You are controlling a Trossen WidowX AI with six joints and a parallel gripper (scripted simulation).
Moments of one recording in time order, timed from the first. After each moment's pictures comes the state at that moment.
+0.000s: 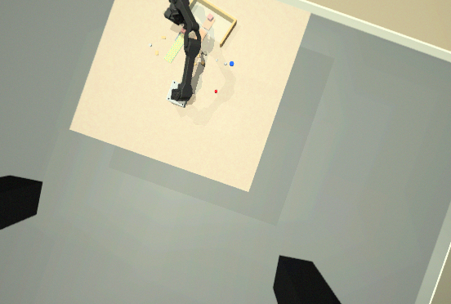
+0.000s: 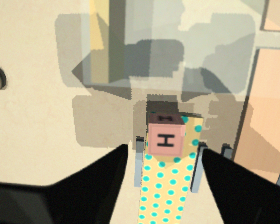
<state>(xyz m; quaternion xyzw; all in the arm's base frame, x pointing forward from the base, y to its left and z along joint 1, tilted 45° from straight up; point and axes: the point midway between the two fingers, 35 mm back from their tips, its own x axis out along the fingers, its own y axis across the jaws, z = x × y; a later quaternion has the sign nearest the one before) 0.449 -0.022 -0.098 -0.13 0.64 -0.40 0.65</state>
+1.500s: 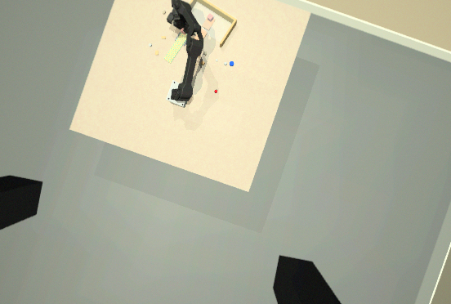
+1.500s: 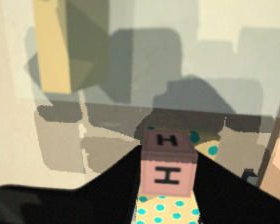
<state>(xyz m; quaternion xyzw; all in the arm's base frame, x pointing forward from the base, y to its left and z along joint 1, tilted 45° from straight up) 0.442 -0.054 -0.129 -0.13 0.64 -0.40 0.65</state>
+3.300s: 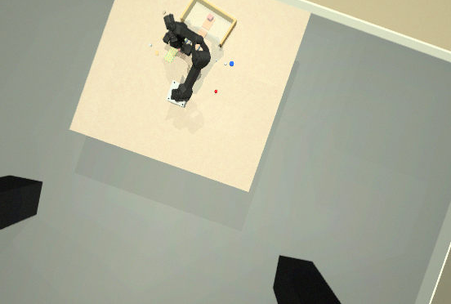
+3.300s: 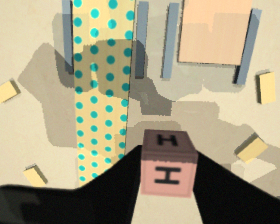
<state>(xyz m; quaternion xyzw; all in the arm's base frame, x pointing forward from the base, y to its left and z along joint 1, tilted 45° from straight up) 0.301 -0.021 -0.074 -0.14 0.64 -0.40 0.64</state>
